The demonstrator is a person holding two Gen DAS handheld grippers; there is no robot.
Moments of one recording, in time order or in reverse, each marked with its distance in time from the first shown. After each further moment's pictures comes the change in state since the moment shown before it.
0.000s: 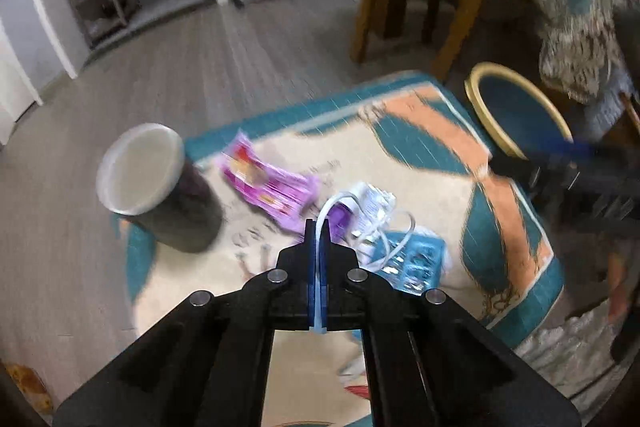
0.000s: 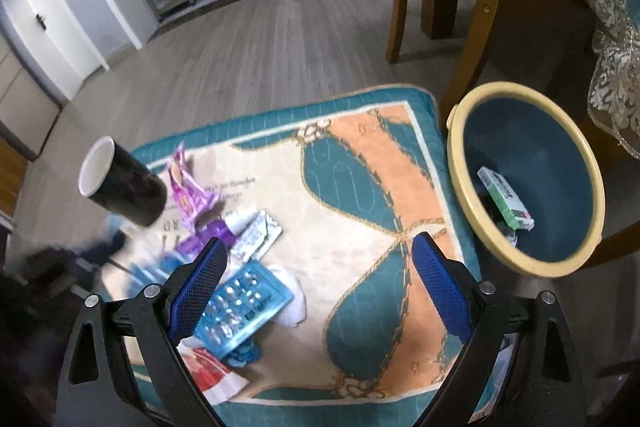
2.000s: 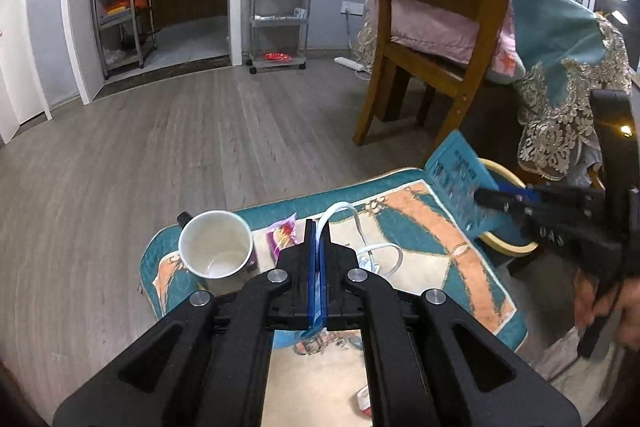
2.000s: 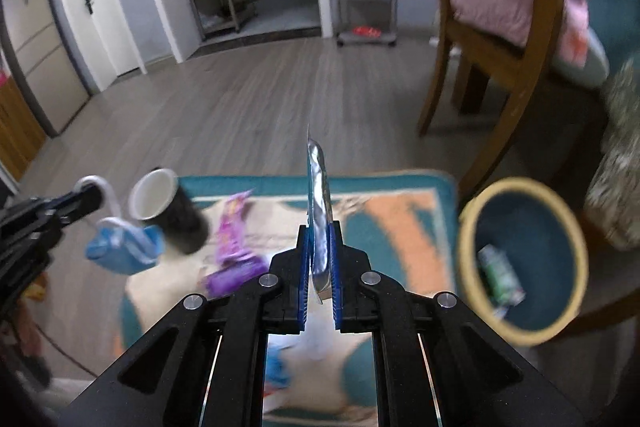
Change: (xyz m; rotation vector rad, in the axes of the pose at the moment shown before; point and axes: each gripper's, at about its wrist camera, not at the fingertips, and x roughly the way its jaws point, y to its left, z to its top) left arm -0.080 0.038 0.028 -0.069 -0.231 -0.061; right arm -0.068 0.033 0.035 -0.175 -0.202 0.023
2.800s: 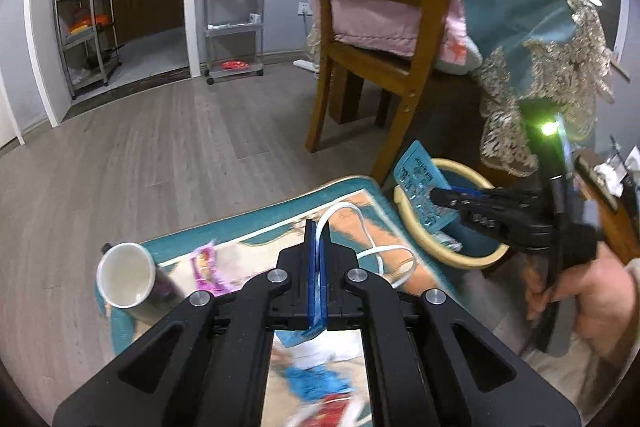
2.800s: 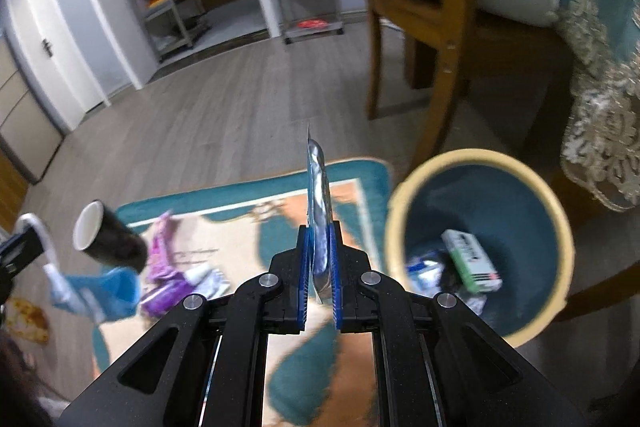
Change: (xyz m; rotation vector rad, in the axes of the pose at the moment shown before) left arm 0.023 -0.096 0.020 0.069 -0.010 -0.089; right arm 0.027 -0.109 -0.014 0.199 0.022 -0.042
